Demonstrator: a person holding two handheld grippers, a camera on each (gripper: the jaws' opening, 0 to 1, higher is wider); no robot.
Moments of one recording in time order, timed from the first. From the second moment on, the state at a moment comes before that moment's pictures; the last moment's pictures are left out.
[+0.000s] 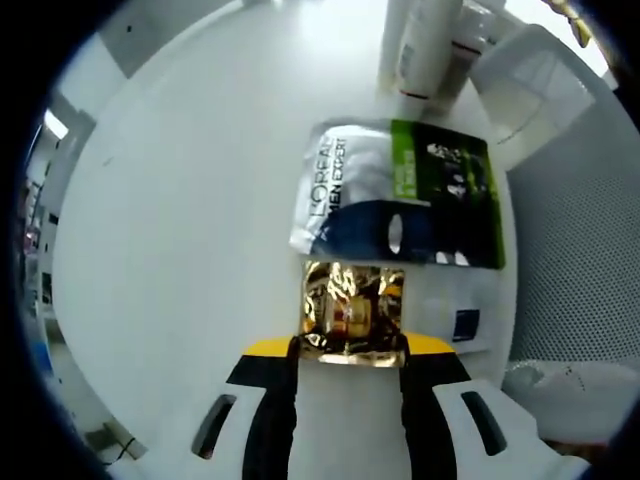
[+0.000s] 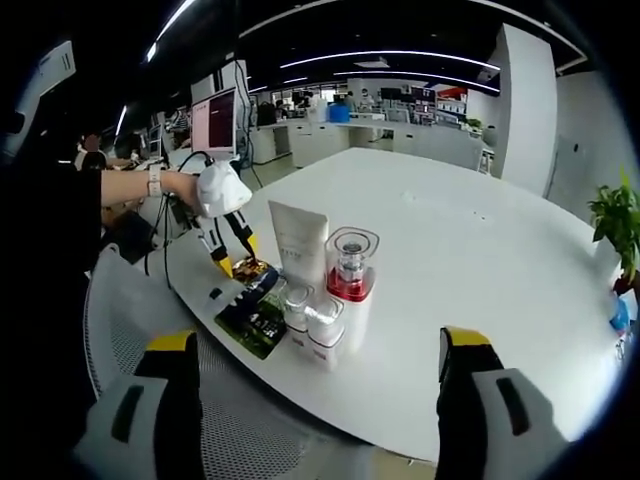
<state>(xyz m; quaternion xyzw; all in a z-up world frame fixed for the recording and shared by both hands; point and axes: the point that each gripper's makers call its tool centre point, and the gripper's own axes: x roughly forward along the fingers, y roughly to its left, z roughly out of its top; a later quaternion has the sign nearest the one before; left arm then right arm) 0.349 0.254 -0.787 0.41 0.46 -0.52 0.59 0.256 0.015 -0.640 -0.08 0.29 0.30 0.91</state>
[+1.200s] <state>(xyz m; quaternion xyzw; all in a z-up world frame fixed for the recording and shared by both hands) 0.350 0.258 -0.786 0.38 0.46 -0.52 0.61 0.257 0.022 -0.640 -0.09 0.29 0.31 0.90</state>
